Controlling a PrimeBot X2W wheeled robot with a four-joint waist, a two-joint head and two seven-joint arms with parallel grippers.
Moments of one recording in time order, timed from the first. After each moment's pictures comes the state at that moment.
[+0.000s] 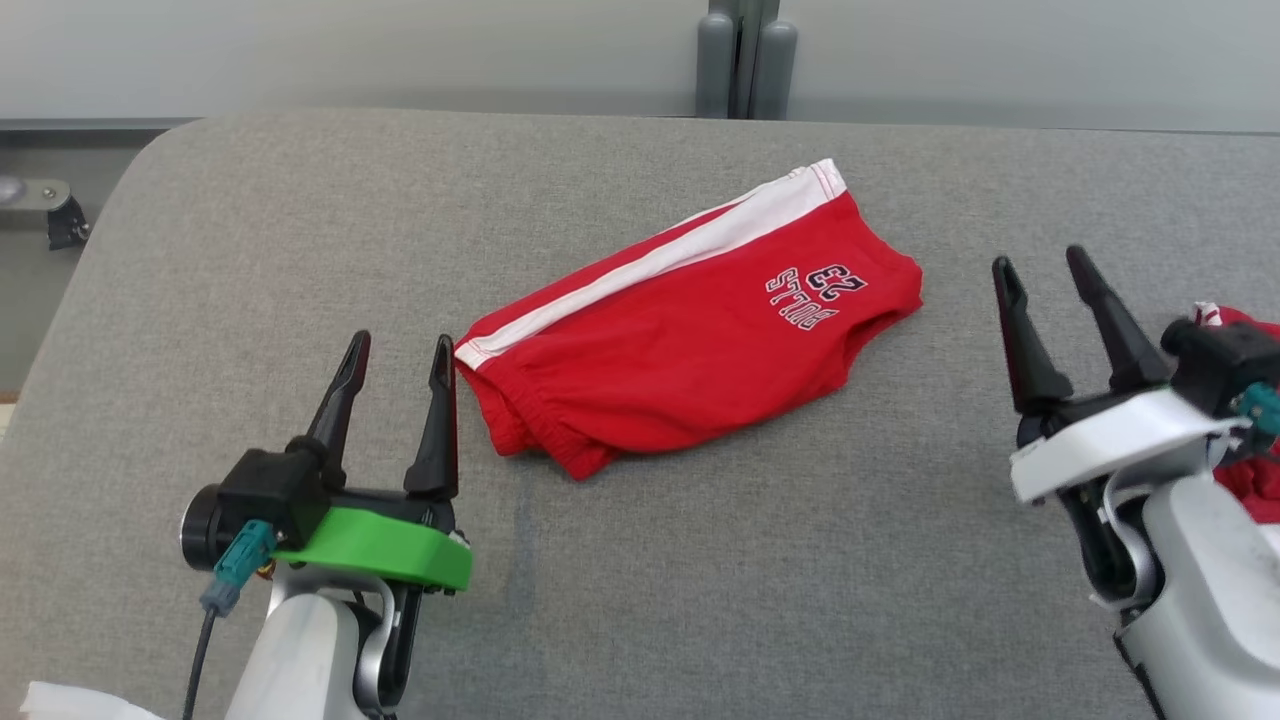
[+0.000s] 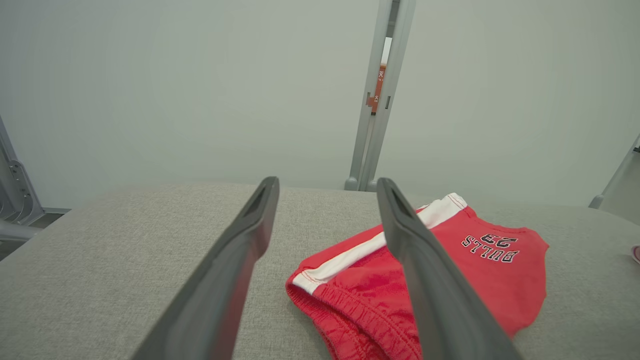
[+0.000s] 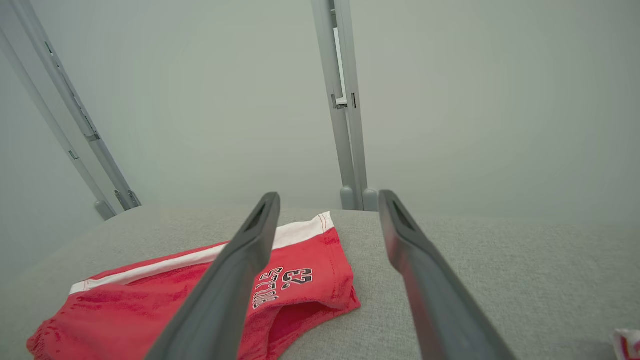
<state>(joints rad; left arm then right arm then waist) -0.25 0.07 -0.18 0.23 -0.29 -0.09 -0.26 -0.37 -0.33 0.21 0.32 0.52 0.13 -0.26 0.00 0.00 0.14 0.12</state>
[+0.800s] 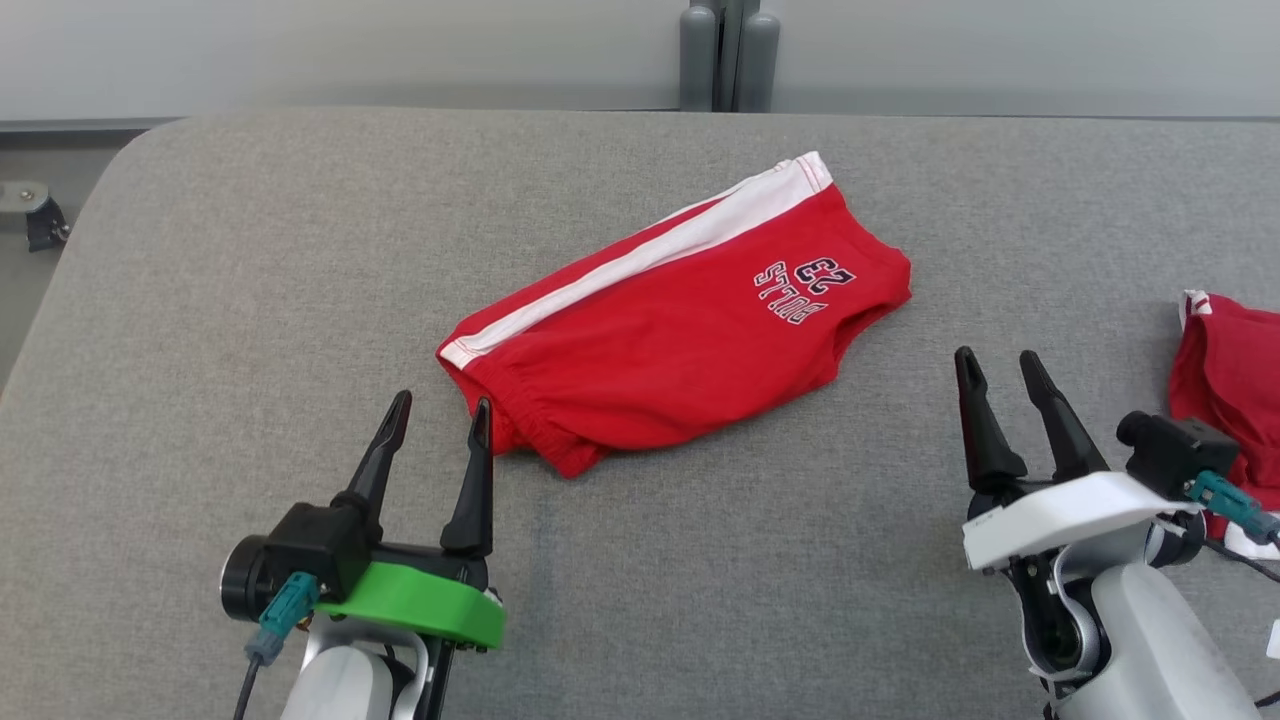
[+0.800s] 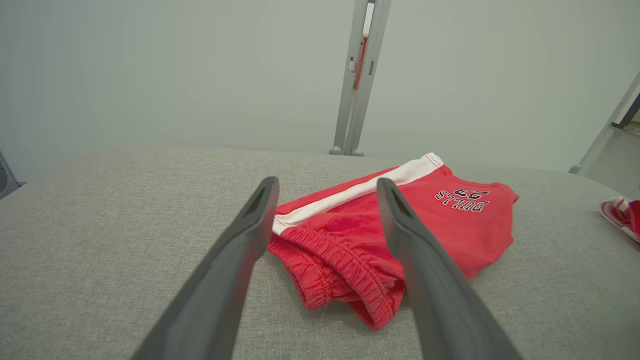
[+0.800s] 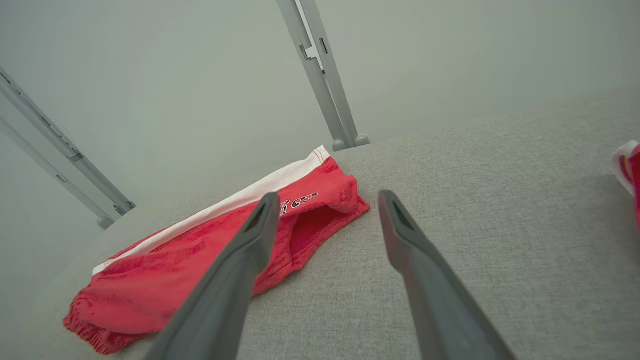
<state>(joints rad) -0.14 0.05 -0.22 0.20 -0.26 -0.09 -0.26 -0.20 -0.13 0.09 0.28 0.48 0.13 -0.22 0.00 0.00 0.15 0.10</state>
